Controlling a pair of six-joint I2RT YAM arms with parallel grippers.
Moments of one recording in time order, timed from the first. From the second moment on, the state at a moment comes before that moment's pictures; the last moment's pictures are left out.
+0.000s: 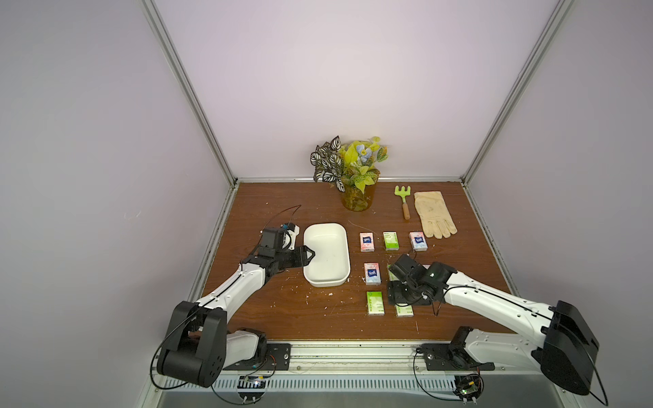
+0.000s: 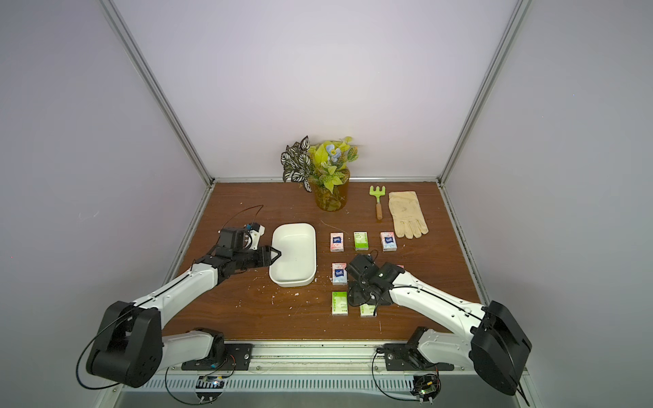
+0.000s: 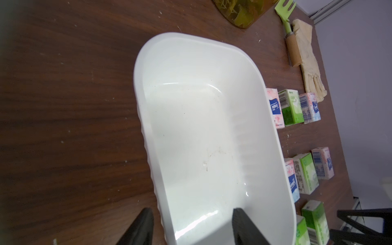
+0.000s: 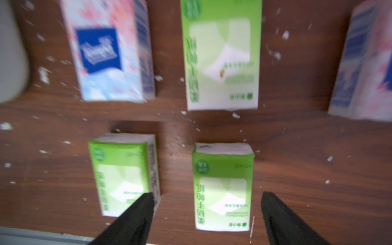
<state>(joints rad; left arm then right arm) -0.20 1.25 0.62 -0.18 0.44 -0.35 0.85 1.19 0.84 -0.92 0.16 0.81</state>
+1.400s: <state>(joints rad) -0.20 0.86 0.56 0.14 -0.47 -0.23 -0.01 1.11 0.31 0.39 0.26 0.18</state>
